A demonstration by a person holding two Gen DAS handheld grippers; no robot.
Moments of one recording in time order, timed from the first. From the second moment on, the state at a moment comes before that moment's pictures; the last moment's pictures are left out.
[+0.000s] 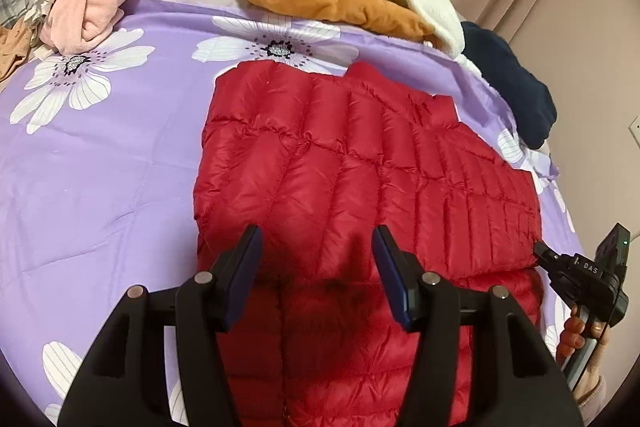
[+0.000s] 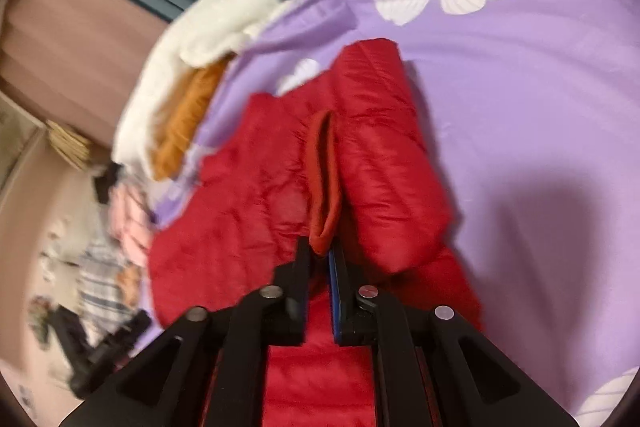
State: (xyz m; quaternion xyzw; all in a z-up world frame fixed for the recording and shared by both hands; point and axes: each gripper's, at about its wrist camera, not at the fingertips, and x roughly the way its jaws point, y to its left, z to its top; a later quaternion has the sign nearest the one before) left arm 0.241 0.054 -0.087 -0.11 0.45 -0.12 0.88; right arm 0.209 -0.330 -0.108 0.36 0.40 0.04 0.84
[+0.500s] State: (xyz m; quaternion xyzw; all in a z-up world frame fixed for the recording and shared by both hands) left arm 0.259 0.038 -0.101 -0.07 0.47 -0.12 0.87; right arm 0.222 -0.290 -0.087 0.20 0.38 0.04 0.90
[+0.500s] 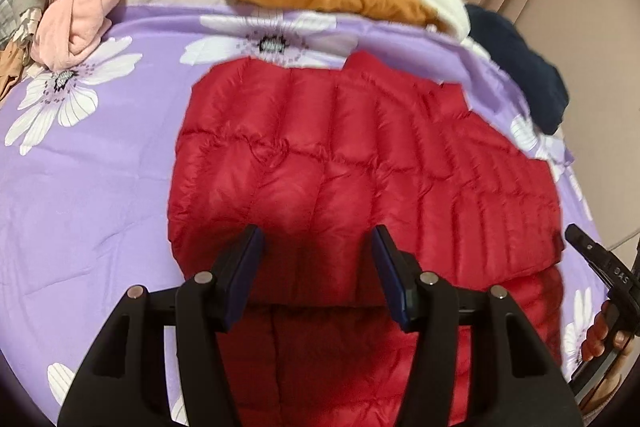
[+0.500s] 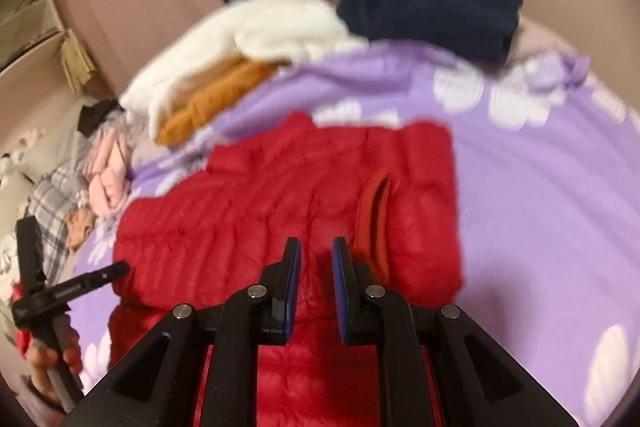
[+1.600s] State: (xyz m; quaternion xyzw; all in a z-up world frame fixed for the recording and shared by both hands) left arm 0.082 0.136 -0.128 -0.29 0.51 -0.13 0.80; right arm 0.053 -0.355 -0.116 0.33 0.42 0.05 0.85
